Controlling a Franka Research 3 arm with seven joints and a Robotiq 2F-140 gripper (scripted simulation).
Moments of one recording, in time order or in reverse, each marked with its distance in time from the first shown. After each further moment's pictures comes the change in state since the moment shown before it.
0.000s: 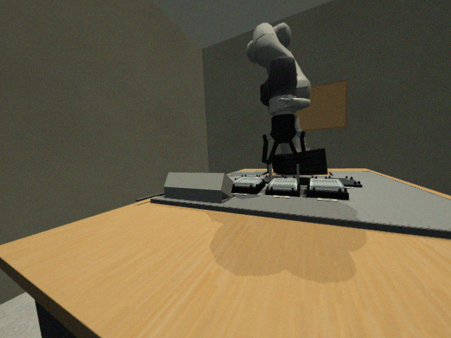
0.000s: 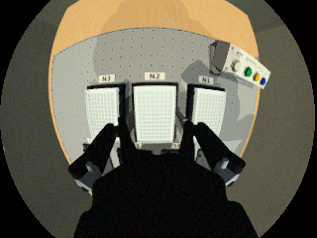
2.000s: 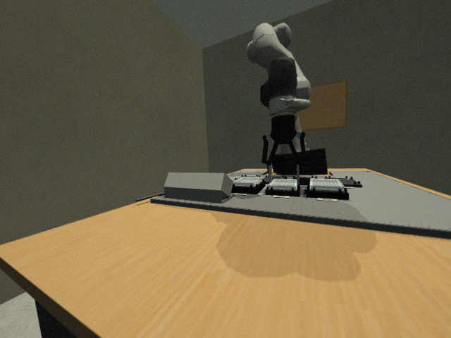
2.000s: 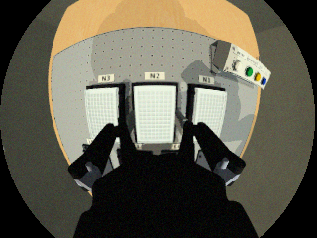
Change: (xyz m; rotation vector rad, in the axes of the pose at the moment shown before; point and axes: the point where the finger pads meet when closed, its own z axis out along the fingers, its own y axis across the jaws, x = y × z) arm 0.000 0.000 0.003 0.000 0.000 0.000
